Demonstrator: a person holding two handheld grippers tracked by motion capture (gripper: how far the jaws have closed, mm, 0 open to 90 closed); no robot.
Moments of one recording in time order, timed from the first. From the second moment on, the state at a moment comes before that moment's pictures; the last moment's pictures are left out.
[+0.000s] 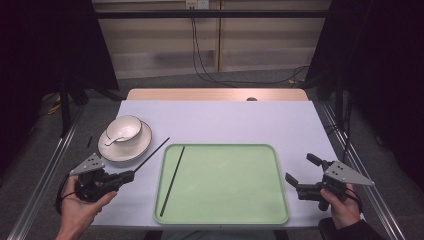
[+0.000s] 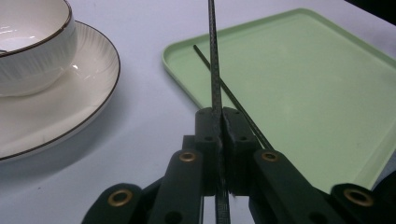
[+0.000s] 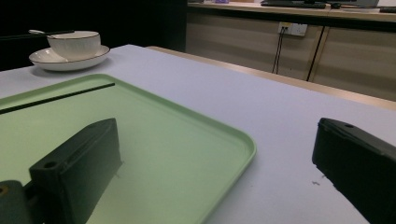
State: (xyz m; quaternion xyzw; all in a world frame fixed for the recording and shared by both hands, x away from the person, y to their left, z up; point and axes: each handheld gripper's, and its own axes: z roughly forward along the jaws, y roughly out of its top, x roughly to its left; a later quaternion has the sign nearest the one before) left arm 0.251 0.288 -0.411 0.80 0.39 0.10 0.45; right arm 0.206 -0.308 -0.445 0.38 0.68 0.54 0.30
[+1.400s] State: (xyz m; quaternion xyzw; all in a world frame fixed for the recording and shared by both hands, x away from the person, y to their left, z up) left arm 0.255 0.169 -0.445 0.75 0.55 0.09 0.36; right arm 0.207 -0.307 -0.445 0.38 0.69 0.54 0.30
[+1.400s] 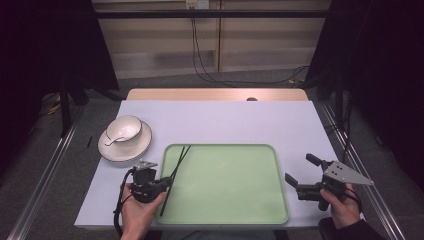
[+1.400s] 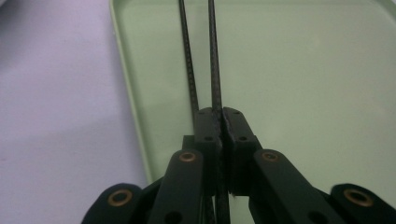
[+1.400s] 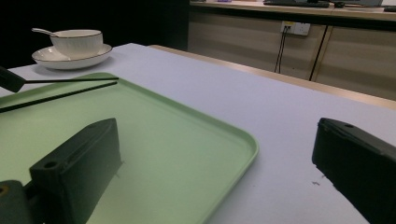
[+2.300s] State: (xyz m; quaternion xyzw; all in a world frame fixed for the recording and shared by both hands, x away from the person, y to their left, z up) left arm 0.258 0.146 -0.460 0.77 0.50 0.07 0.39; right arm 0.206 -0.306 -0.445 0.38 0.69 0.54 0.30
